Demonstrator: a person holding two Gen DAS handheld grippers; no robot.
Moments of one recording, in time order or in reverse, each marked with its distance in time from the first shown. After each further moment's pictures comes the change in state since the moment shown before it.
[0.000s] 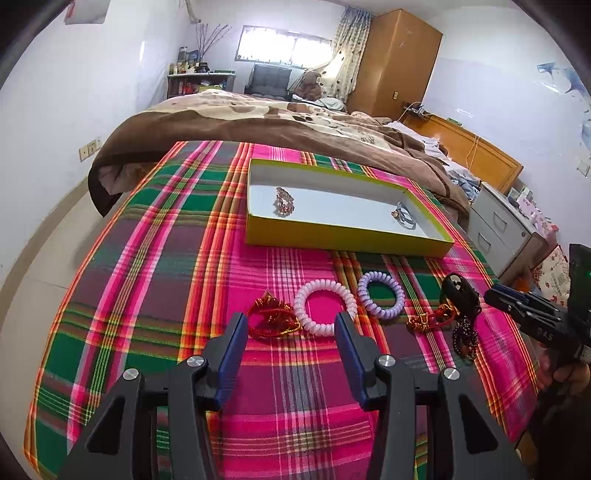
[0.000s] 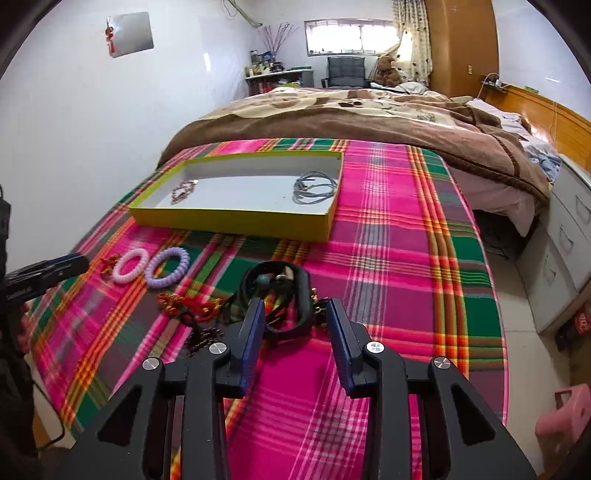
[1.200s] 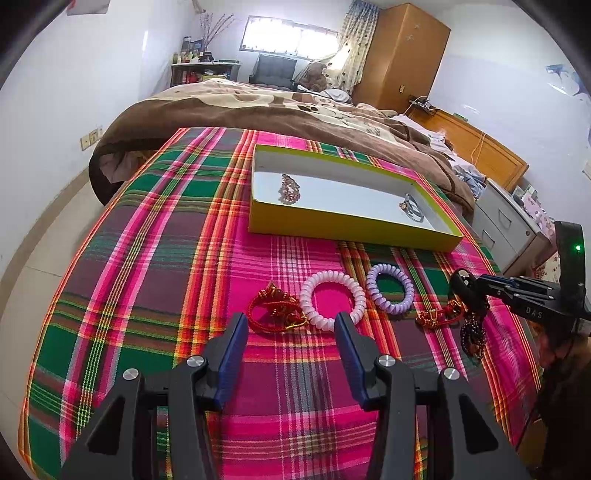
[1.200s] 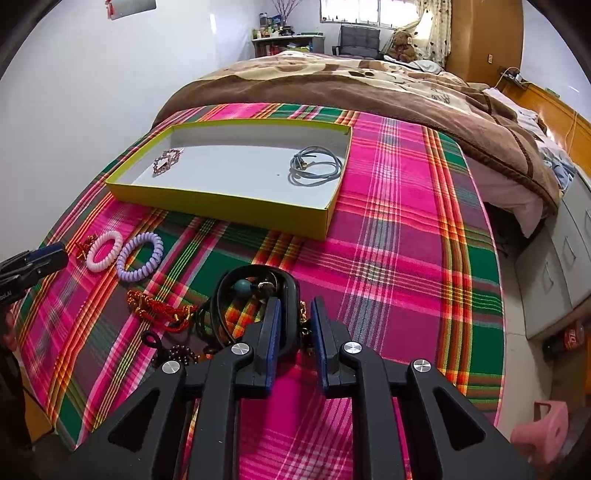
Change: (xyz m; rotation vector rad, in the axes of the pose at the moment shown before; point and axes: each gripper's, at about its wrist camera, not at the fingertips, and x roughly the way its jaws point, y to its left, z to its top) left arm 0.013 0.002 -0.001 -0.015 0.039 0.009; right arm 0.037 -0.002 0.024 -0.077 0.168 -0.013
